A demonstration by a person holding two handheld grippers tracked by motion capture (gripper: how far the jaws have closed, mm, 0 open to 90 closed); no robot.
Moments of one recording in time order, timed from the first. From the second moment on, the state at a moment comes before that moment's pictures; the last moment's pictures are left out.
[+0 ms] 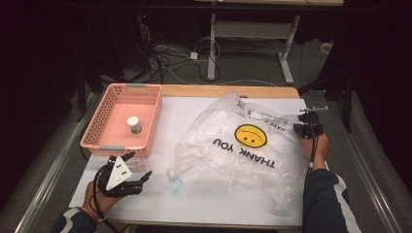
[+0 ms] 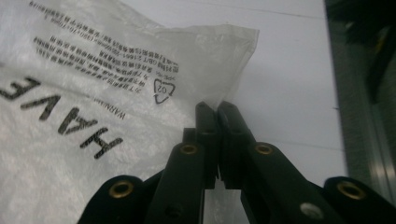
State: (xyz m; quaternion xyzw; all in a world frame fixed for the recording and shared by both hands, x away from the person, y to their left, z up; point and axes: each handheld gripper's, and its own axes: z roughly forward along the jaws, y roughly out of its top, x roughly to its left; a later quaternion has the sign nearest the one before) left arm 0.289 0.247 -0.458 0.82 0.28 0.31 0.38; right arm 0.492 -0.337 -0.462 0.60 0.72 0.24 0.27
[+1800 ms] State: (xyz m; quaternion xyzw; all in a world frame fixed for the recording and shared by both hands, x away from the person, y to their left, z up) left arm 0.301 0.241 -0.447 0.82 0.27 0.33 0.38; right arm 0.350 -0.137 -0.449 0.17 0.93 0.29 0.17
